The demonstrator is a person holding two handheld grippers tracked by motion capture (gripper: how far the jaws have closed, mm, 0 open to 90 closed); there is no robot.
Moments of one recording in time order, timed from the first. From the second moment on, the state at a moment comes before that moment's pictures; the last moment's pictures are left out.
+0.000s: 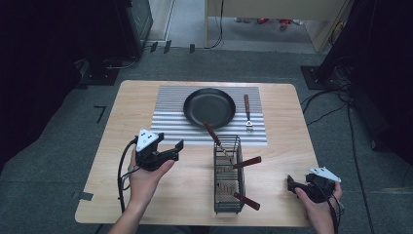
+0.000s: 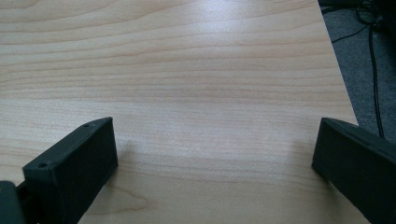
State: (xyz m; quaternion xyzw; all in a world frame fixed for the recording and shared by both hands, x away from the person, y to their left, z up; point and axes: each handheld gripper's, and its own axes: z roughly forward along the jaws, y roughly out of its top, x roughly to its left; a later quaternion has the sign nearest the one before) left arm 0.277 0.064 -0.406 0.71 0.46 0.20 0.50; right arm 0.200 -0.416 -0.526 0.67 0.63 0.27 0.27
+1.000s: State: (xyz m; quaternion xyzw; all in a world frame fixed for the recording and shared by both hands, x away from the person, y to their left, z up) left arm 0.308 -0.015 -0.398 0.72 0.42 0.10 0.55; right arm 0.200 -0.416 -0.526 0.67 0.64 0.27 0.26
